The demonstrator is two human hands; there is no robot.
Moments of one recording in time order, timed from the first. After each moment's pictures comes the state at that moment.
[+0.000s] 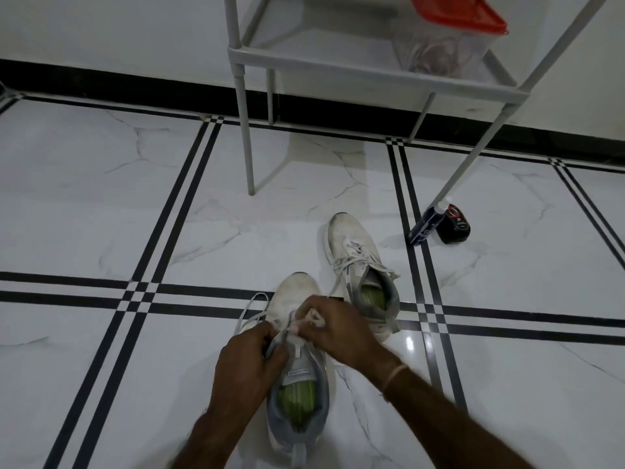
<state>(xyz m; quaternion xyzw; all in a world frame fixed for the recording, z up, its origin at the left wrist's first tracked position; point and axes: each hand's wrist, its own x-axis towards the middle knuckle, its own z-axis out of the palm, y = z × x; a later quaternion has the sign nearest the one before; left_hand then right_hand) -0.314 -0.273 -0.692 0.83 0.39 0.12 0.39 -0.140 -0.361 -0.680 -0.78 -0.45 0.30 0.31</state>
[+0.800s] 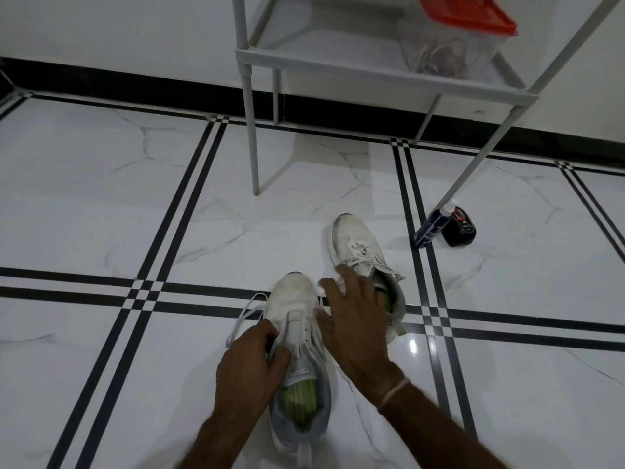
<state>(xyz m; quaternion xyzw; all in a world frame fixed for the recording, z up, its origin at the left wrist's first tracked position) -0.316 -0.279 -0.691 0.82 0.43 0.10 0.35 -0.146 -0.362 -0.684 -0.86 -0.48 -0.07 0.14</state>
